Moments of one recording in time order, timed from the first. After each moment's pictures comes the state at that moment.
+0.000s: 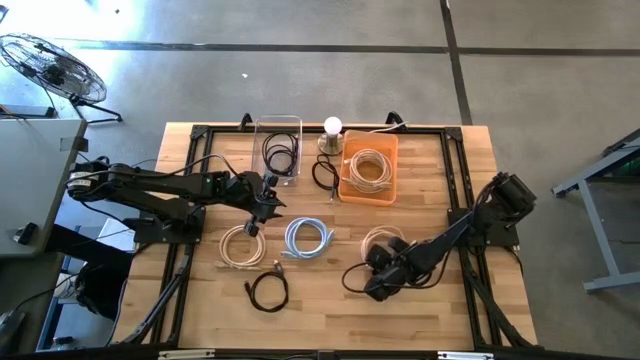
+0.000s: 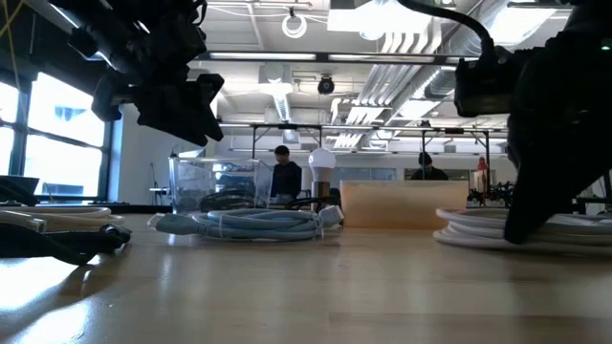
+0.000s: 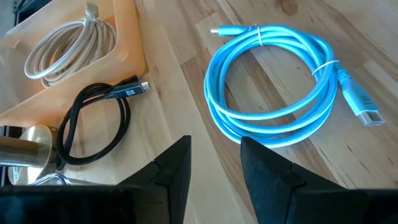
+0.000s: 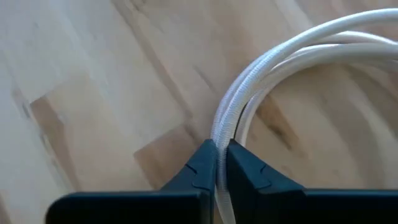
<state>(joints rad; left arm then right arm) 0.08 1.12 0.61 -0.19 0.05 0.60 0.55 1.74 0.90 -0.43 0.33 1.09</state>
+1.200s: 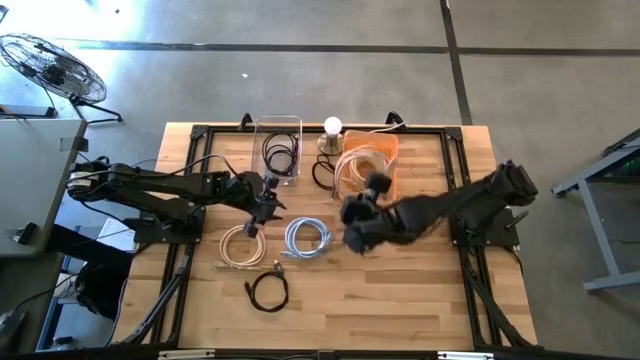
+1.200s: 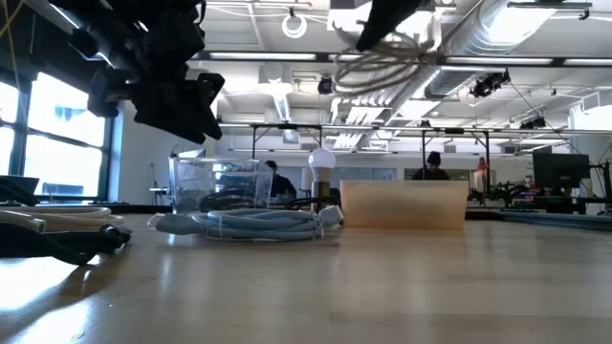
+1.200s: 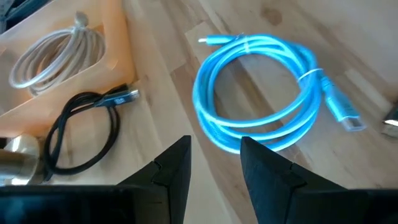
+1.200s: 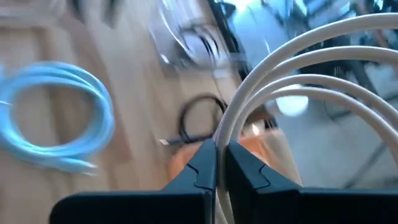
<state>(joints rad) 0.08 1.12 0.61 -0.18 0.10 0.60 0.29 1.66 1.49 -0.93 0.86 0.29</state>
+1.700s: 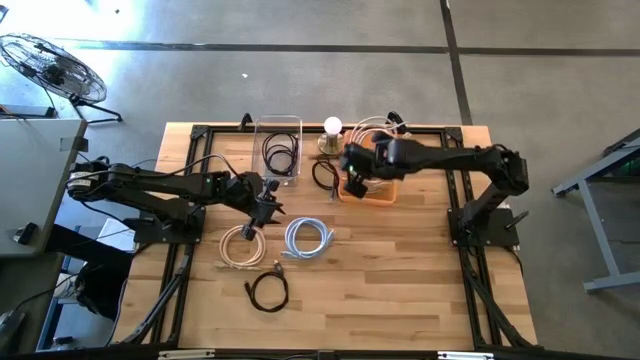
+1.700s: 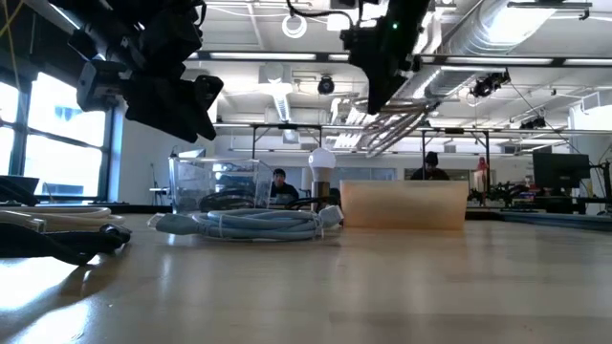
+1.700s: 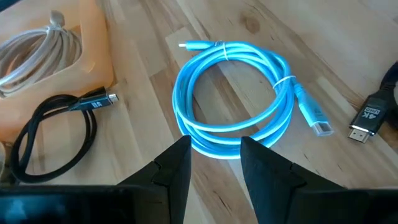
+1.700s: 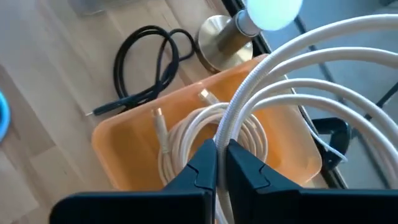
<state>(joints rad) 0.08 1.12 0.61 -0.21 0.17 0.56 -0.16 1.67 1.49 -0.99 0.48 0.26</state>
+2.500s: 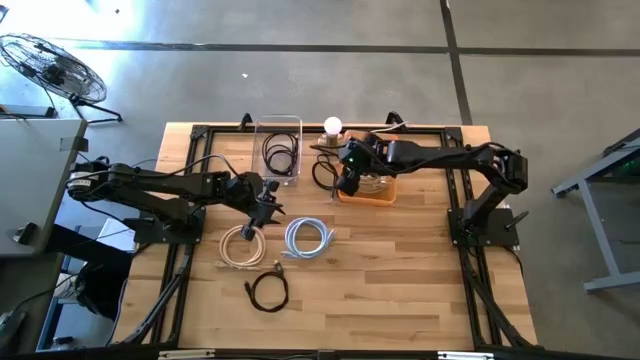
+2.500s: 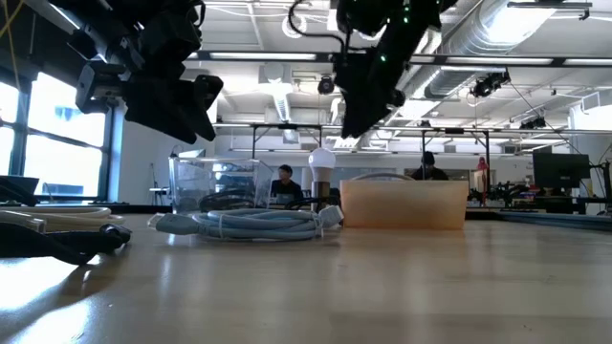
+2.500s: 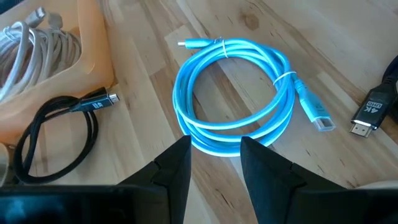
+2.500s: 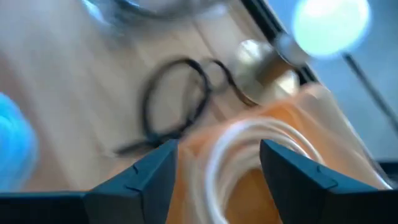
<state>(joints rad) 0.08 1.12 0.61 -0.21 0.16 0.59 -0.25 1.66 1.30 -0.60 0.31 0.15</state>
